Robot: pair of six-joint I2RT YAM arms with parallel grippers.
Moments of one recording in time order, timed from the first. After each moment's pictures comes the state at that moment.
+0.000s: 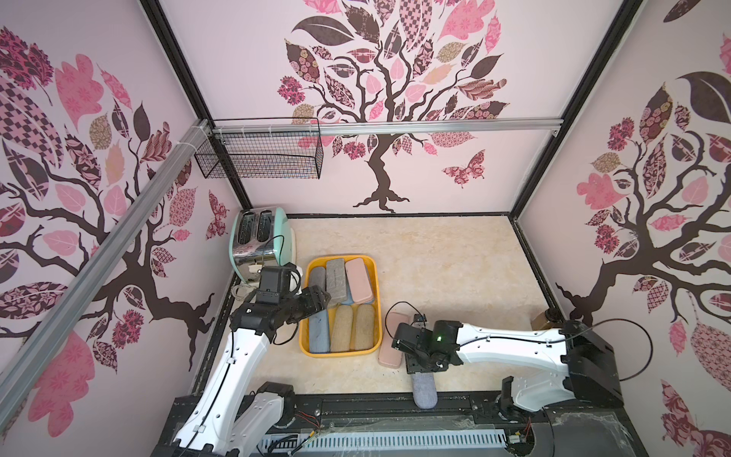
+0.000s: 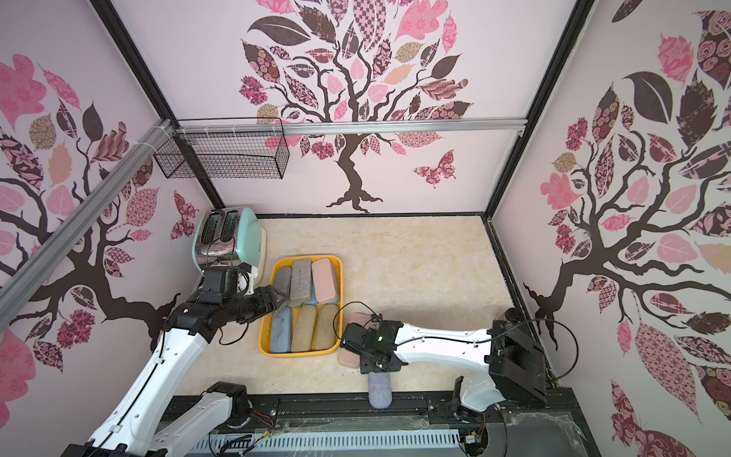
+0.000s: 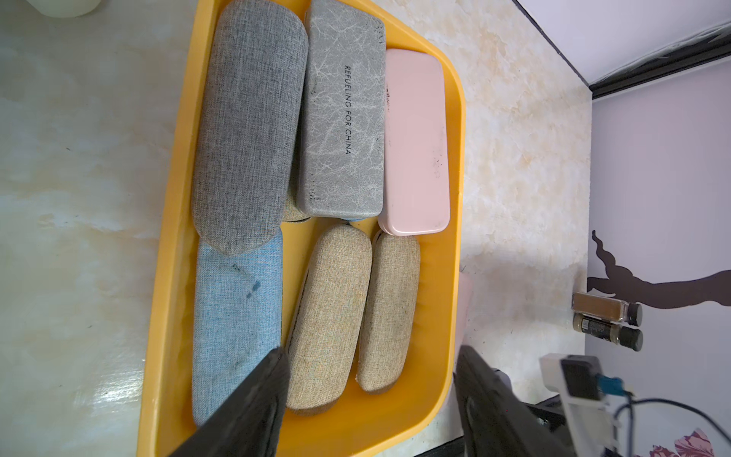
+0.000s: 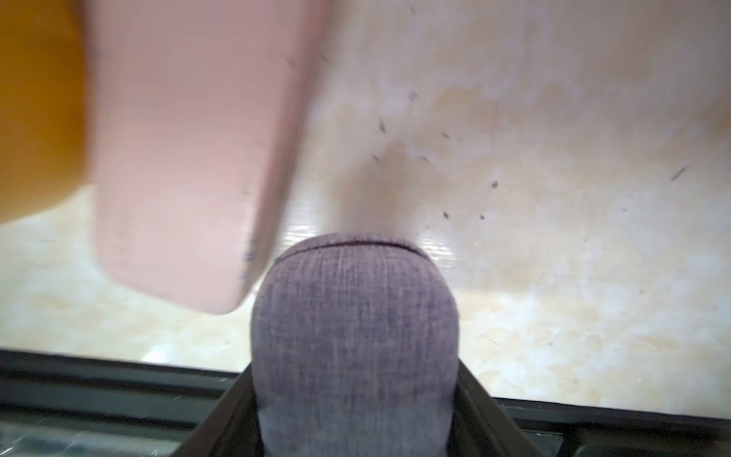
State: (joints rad) left arm -0.15 0.92 0.86 -0.83 0.32 -0.52; right arm 1.21 1.42 0.97 -0.90 0.14 1.10
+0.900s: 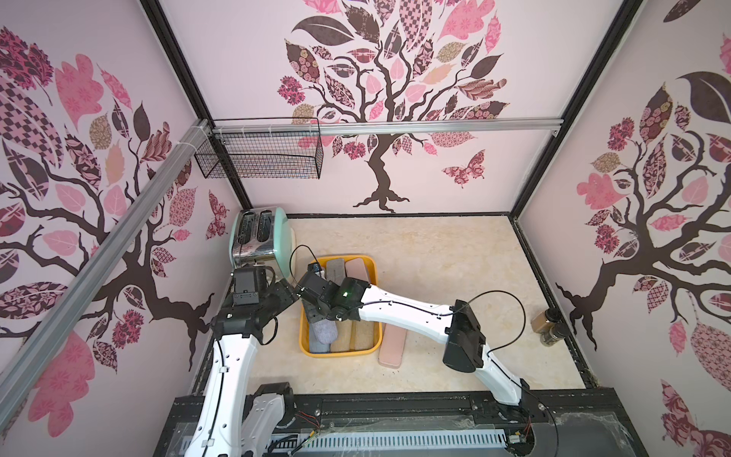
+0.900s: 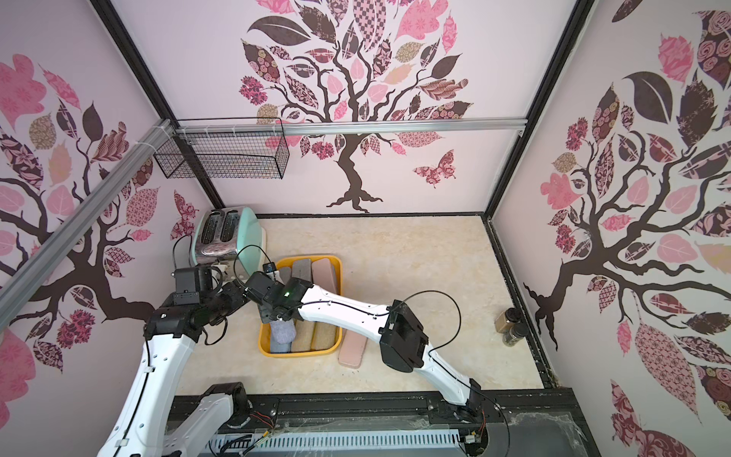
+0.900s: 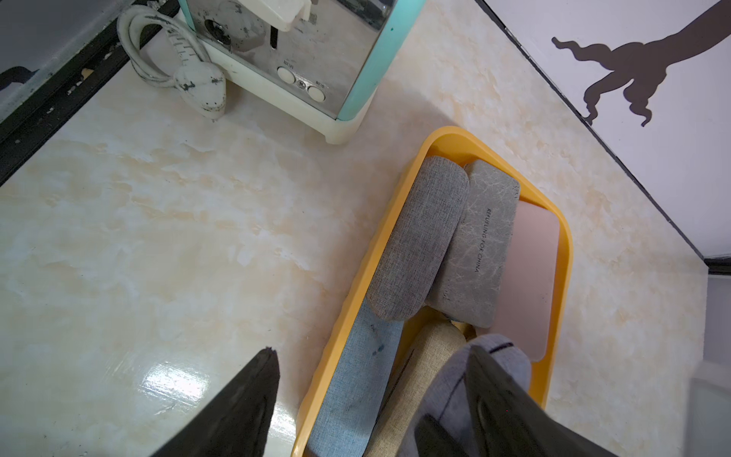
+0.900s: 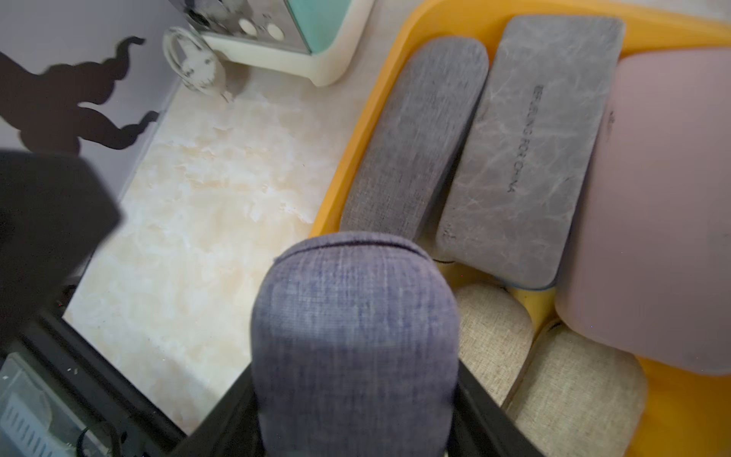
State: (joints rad) left arm 0.07 0.89 0.91 -0.89 0.05 -0.55; right arm 1.20 2.31 2.22 -0.89 0.26 0.72
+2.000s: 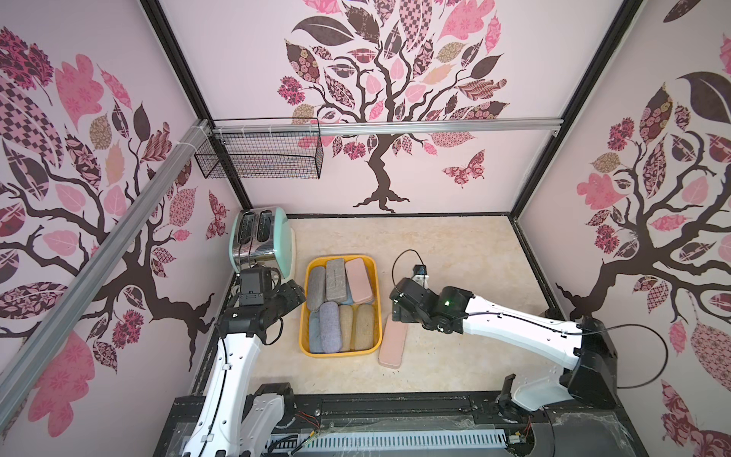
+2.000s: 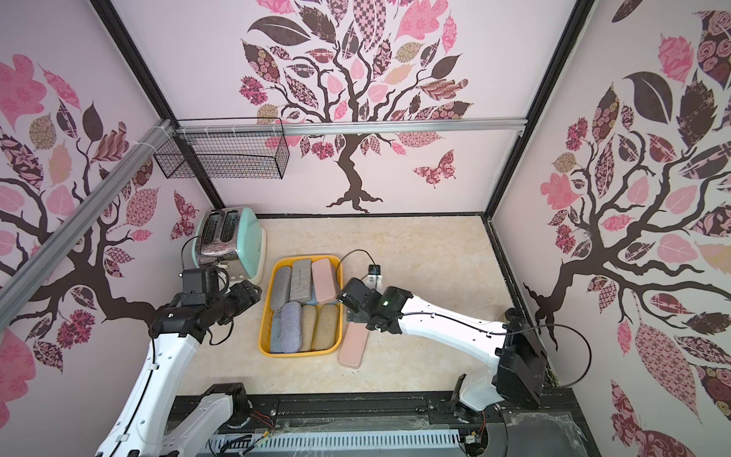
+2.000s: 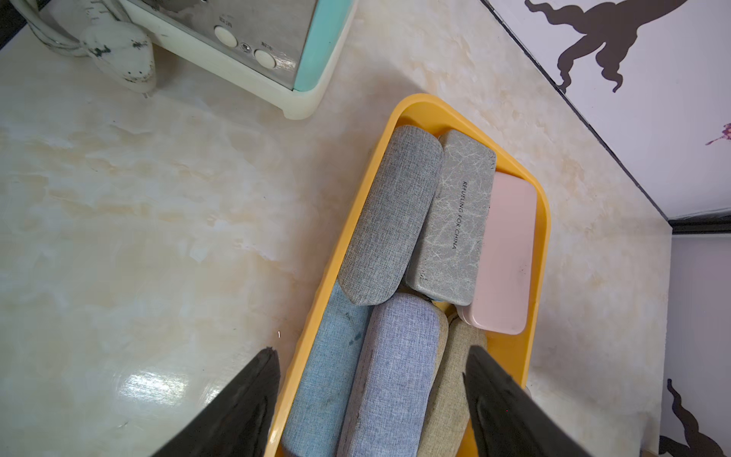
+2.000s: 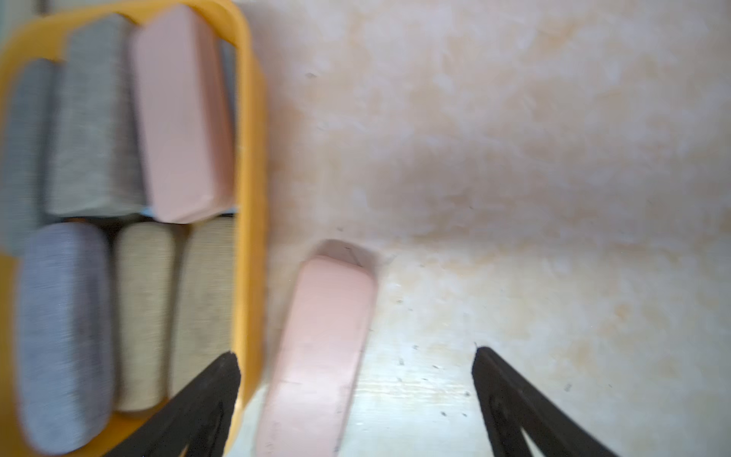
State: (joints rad) left arm 0.03 0.89 0.87 -0.84 0.14 -0.55; right arm 1.00 1.44 1.07 -0.79 0.41 0.97
